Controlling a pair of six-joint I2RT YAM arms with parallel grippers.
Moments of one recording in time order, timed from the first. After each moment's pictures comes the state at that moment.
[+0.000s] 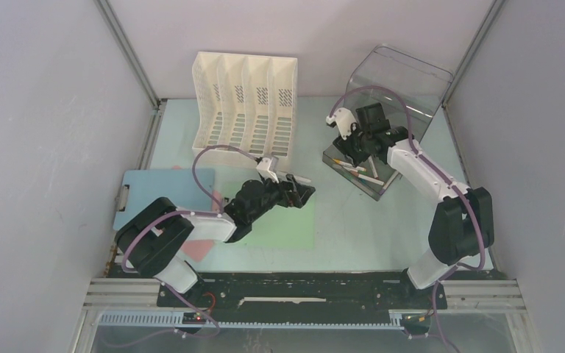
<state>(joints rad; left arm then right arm) -0.77 1.54 0.49 0.91 0.02 -0.59 0.35 1.62 1.34 -0.59 -0.09 -0.49</state>
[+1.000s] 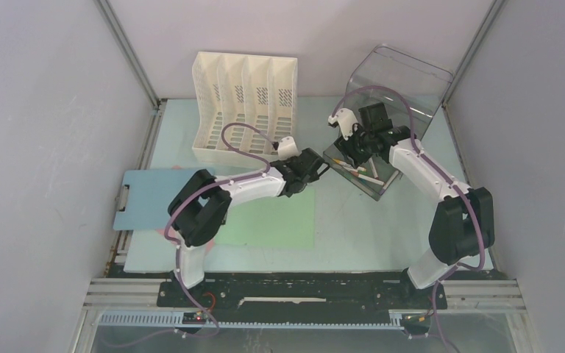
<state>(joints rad) -0.85 1.93 1.33 -0.38 -0.60 -1.04 0.33 1.61 1.34 -0.61 -0.17 -0.49</state>
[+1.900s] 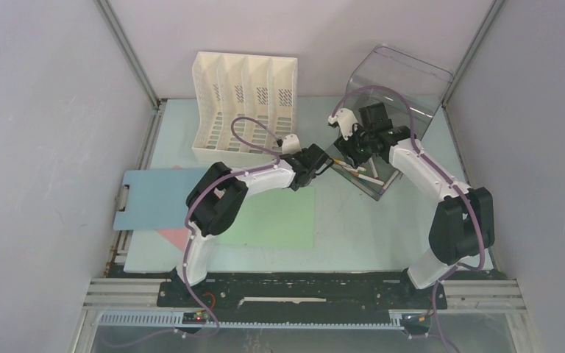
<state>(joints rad) -0.81 2.11 1.51 -0.49 -0.65 -1.04 0.33 1.61 1.34 -0.61 -0.17 -0.49</state>
